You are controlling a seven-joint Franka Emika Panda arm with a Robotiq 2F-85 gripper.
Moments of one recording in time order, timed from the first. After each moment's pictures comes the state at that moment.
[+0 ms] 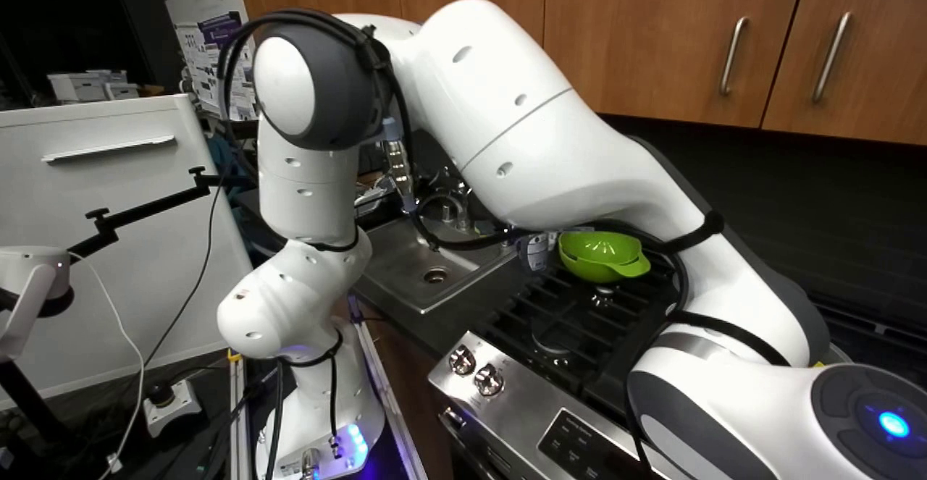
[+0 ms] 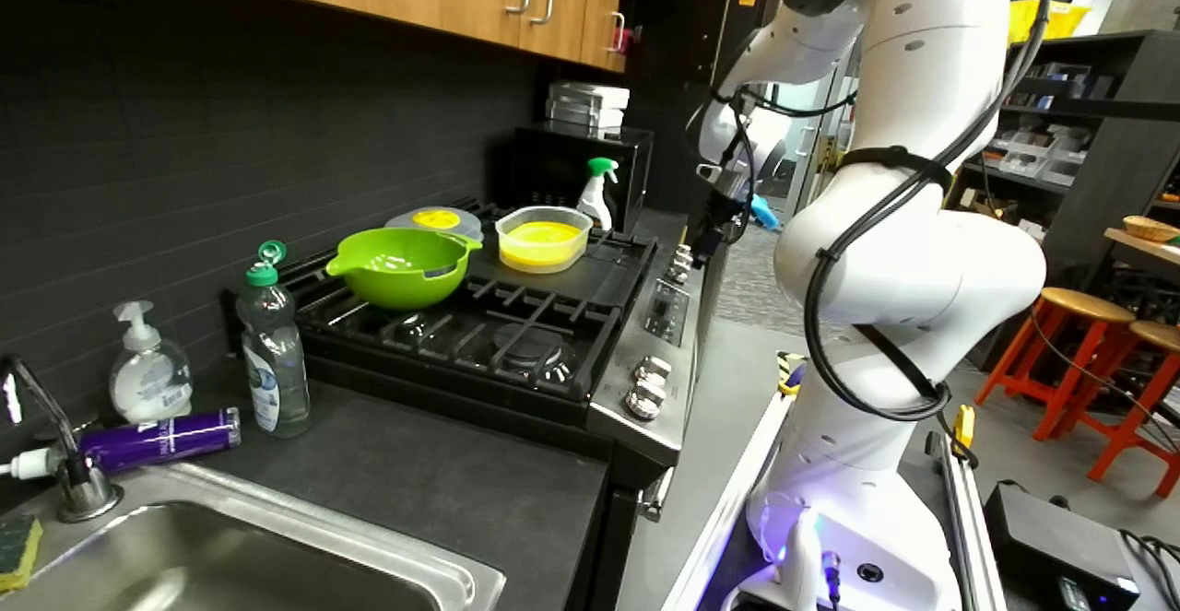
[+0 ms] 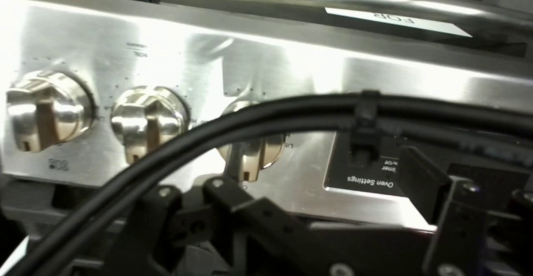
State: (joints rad) arm -0.82 0.29 -0.21 -2.11 0.49 2.45 -1.83
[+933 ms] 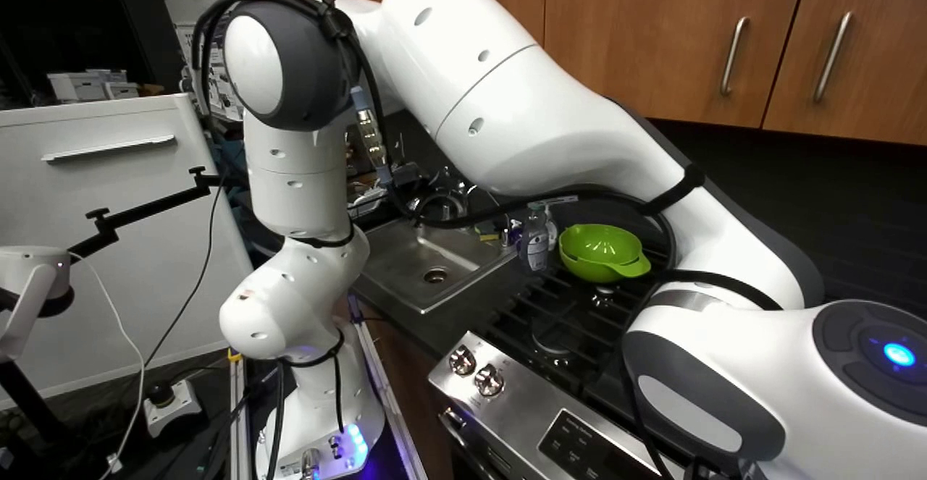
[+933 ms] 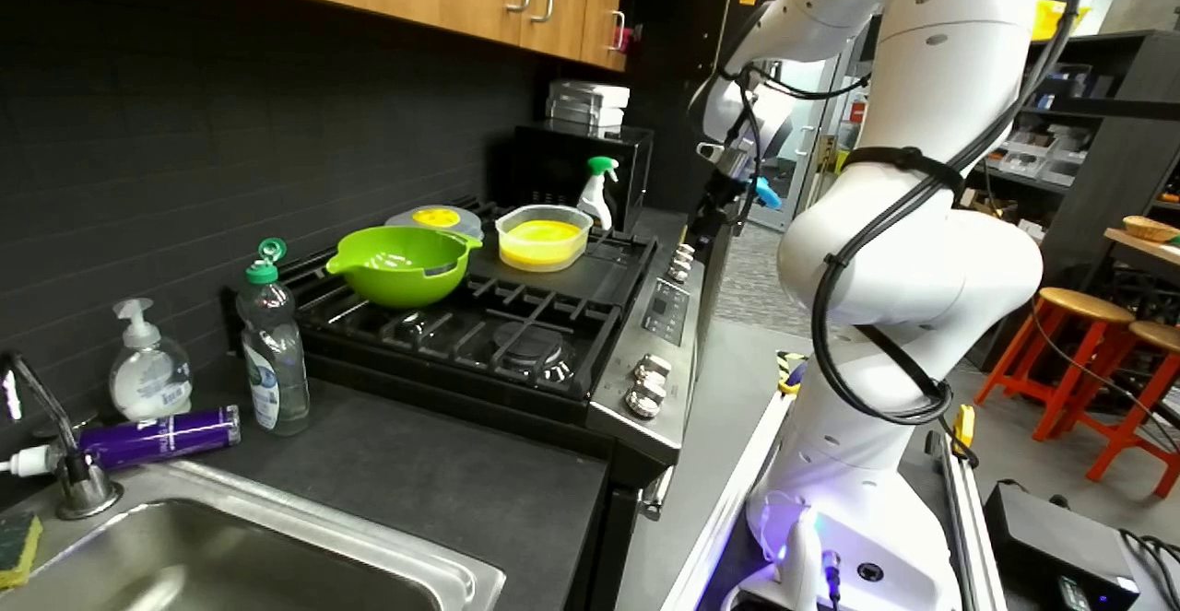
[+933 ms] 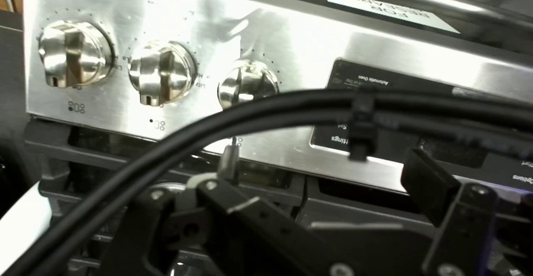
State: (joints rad) arm -0.77 0.21 -0.25 -2.13 0.46 2.40 -1.84
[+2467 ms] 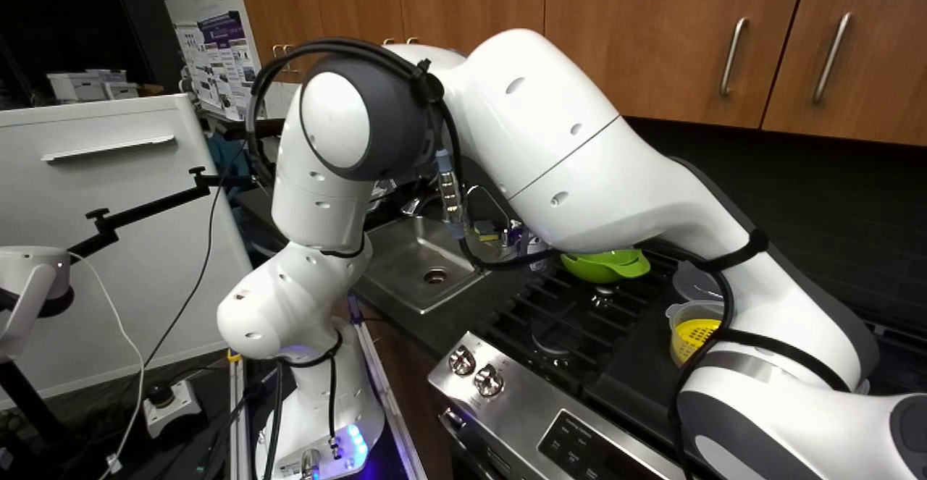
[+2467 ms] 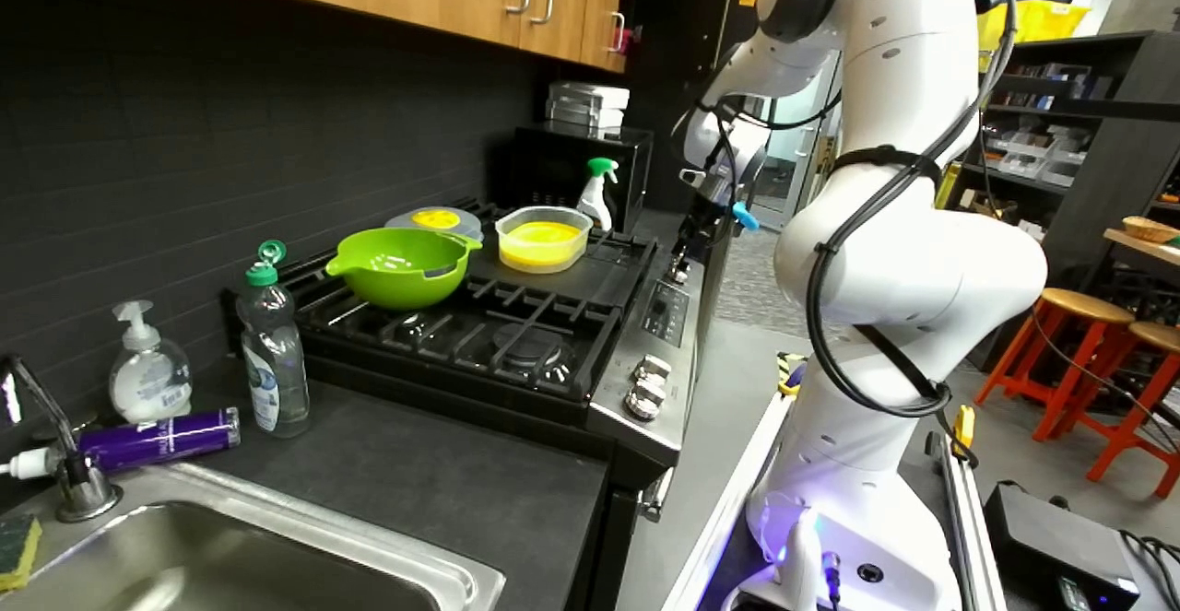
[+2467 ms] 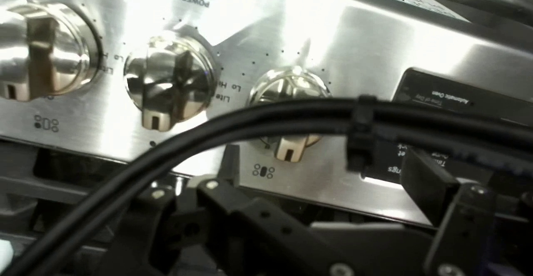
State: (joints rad) arm -0.83 0.43 -0.18 -1.95 0.52 2.38 -1.92
